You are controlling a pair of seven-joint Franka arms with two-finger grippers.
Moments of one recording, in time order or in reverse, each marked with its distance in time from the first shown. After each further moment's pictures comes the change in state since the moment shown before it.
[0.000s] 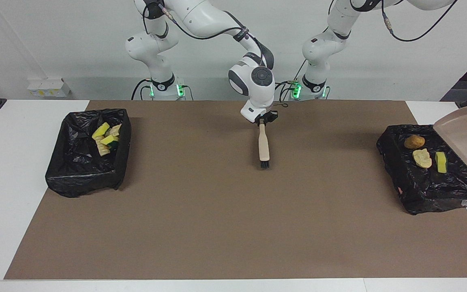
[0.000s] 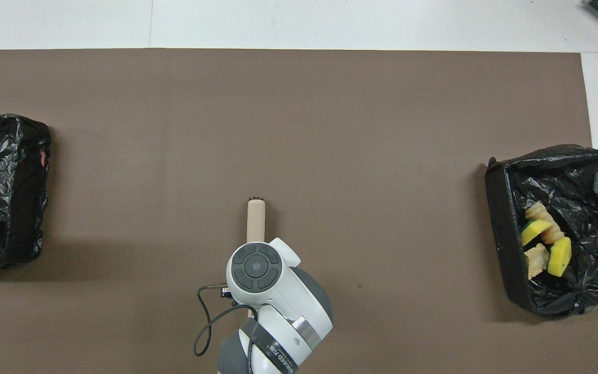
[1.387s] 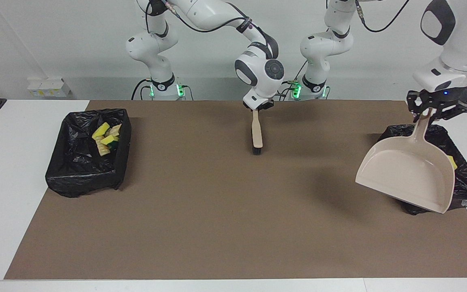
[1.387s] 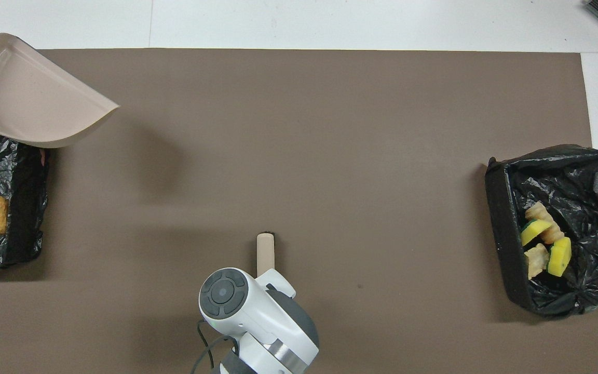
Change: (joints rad) left arm -0.297 -0.123 -0.077 -0.031 -0.674 -0.231 -1.150; right arm 0.062 -0.045 0.015 -0.006 -0.030 -0.267 0.119
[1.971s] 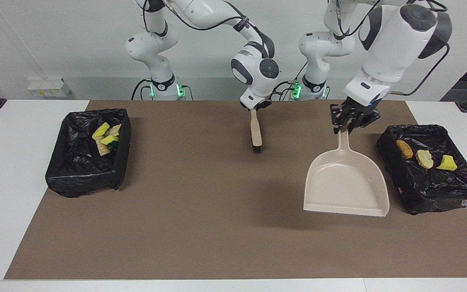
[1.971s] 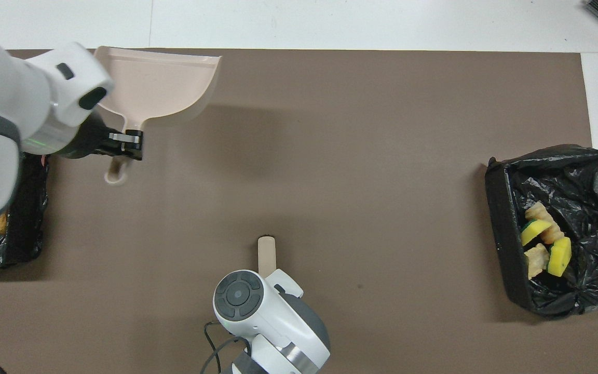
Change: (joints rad) left arm -0.291 0.043 0.000 -0.057 -0.247 0.160 -0.648; right arm -0.030 -0.032 -0.005 -0.048 0.029 0.054 -0.067
